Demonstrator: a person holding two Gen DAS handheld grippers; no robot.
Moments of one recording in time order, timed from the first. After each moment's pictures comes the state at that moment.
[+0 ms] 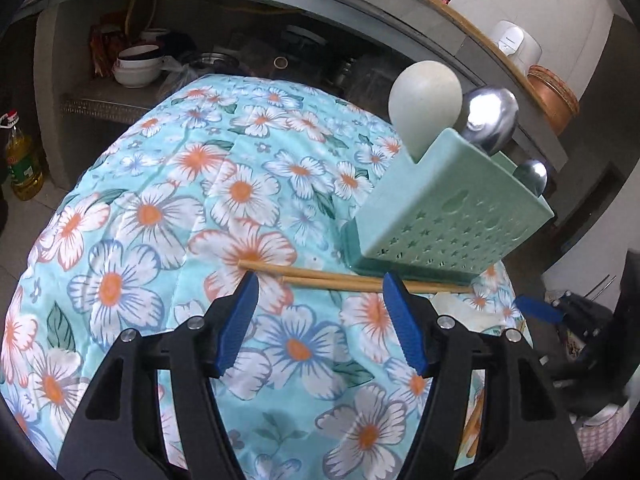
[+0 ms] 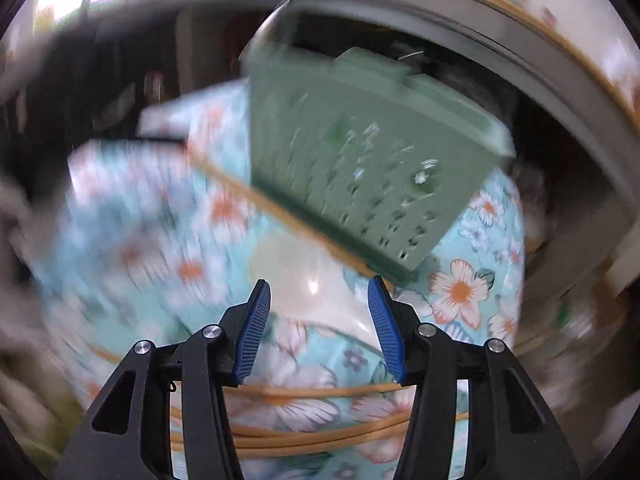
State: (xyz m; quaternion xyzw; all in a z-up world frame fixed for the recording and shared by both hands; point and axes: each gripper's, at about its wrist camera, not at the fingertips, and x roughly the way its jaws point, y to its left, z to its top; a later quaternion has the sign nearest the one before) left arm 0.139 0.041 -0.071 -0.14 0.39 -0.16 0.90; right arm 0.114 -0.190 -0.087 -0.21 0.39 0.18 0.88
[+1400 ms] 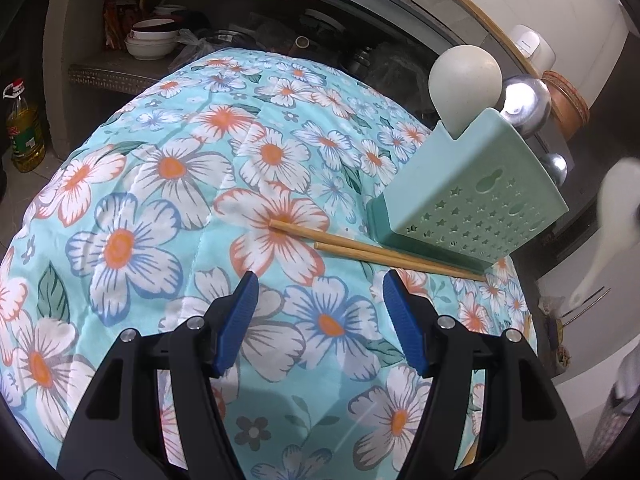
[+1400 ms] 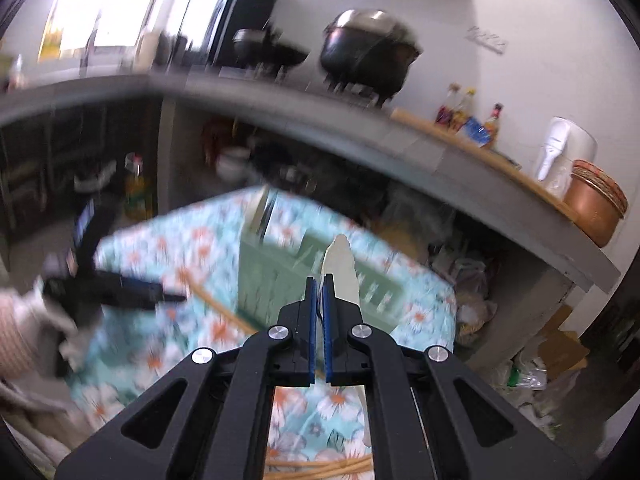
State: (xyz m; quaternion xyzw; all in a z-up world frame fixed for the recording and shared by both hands) left arm 0.136 0.057 -0.094 -0.17 0.41 -0.15 0.88; right arm 0.062 -0.195 0.054 -0.15 0.20 0.13 0.96
